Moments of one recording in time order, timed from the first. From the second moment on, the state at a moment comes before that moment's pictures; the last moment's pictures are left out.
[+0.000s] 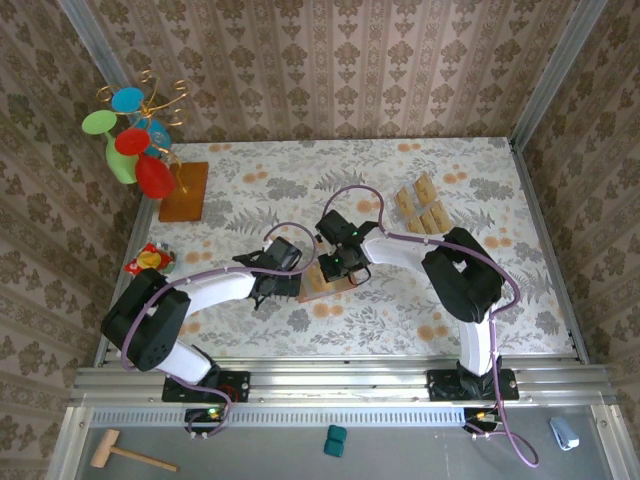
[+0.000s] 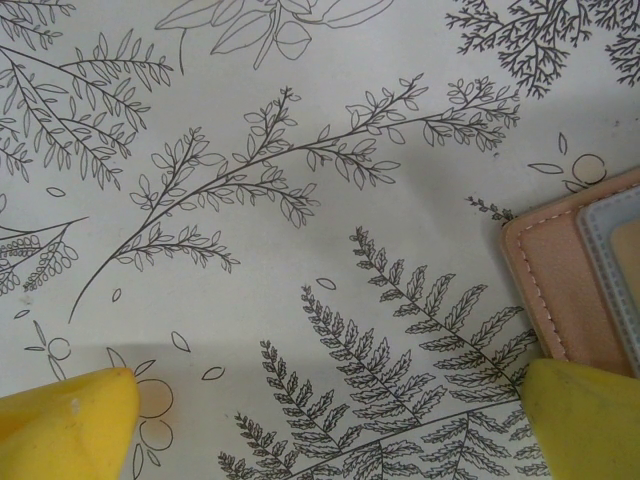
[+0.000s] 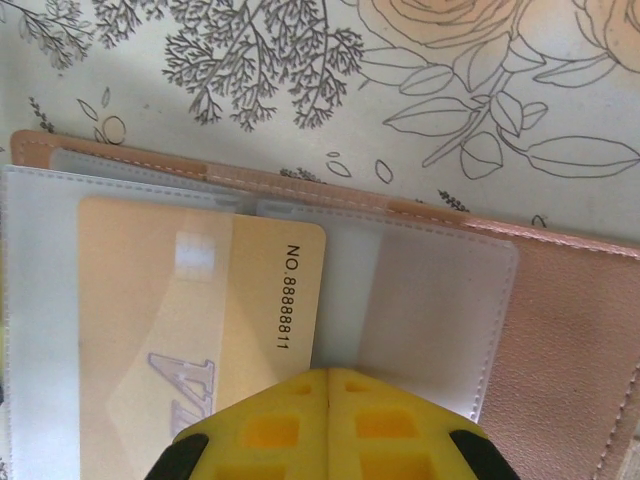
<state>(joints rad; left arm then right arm) -0.73 1.50 0.71 -0.41 -0.31 -0.48 0.74 1.95 1.27 -0.52 -0.11 0.37</state>
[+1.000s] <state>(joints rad) -0.72 1.50 0.71 -0.39 -0.29 -0.48 0.74 1.95 1.29 -0.51 -0.19 0.42</state>
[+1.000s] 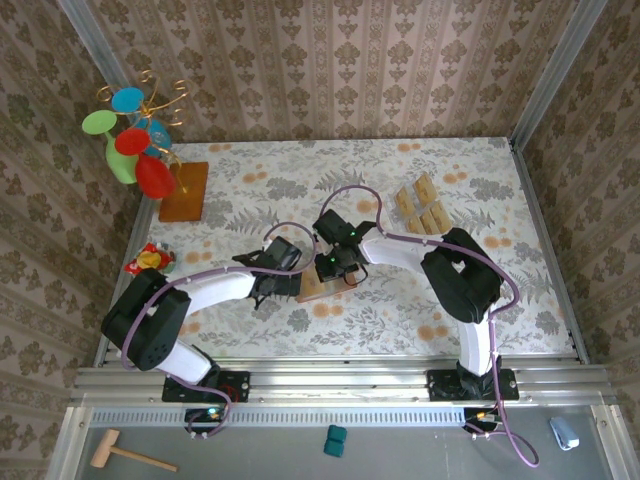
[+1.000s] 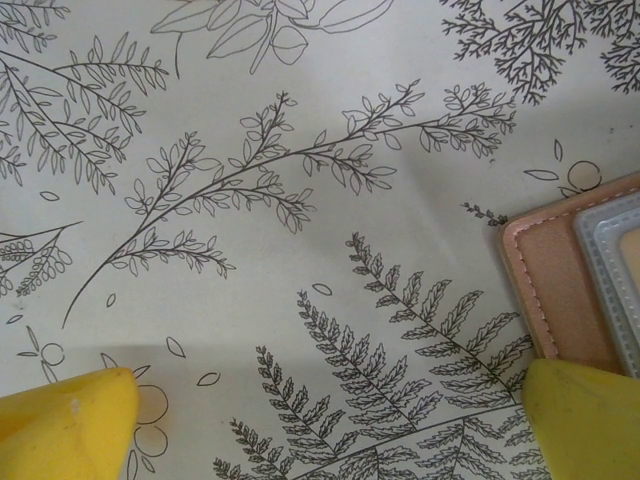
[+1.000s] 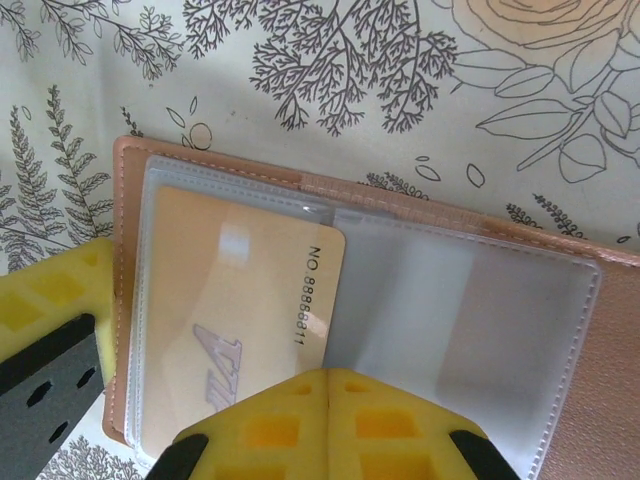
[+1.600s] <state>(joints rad) -0.63 1.42 0.69 -0.40 -0.24 -0.45 0.70 1.89 1.23 -0.46 -0.21 0.44</state>
